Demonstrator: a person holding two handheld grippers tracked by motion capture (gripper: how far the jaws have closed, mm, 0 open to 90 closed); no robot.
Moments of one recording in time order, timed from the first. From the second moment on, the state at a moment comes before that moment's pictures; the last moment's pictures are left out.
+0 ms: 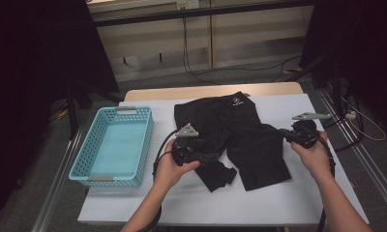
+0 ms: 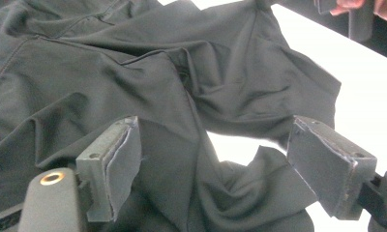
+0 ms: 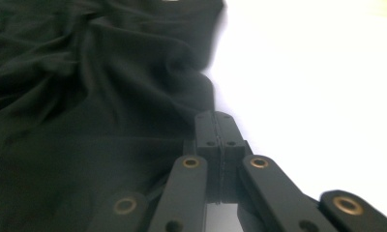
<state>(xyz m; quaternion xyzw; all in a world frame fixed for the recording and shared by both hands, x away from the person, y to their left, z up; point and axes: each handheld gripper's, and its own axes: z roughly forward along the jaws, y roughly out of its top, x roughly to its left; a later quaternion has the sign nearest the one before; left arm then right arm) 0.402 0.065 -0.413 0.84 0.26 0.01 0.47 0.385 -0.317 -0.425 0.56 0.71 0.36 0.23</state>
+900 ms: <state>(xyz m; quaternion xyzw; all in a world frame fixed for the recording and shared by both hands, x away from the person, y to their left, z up) 0.399 0.068 -0.436 0.86 0.29 0.05 0.41 0.325 -0.212 -0.434 0.44 0.80 0.38 0.17</state>
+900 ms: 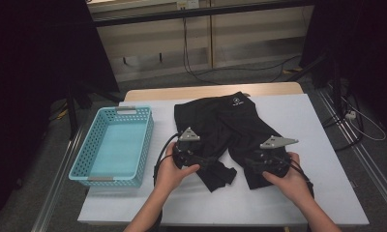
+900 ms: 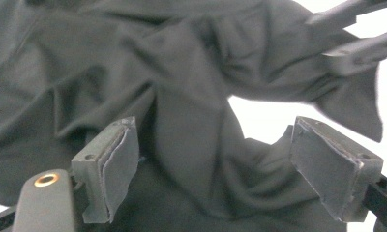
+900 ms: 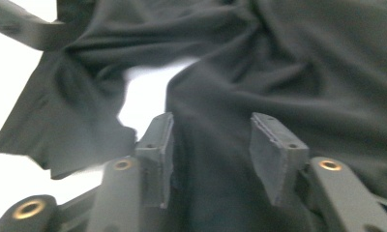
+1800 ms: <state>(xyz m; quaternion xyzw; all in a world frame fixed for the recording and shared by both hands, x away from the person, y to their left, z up) 0.405 0.110 -0.402 0.83 0.34 0.03 0.43 0.315 -0.168 -0.428 0.34 0.85 0.37 0.17</state>
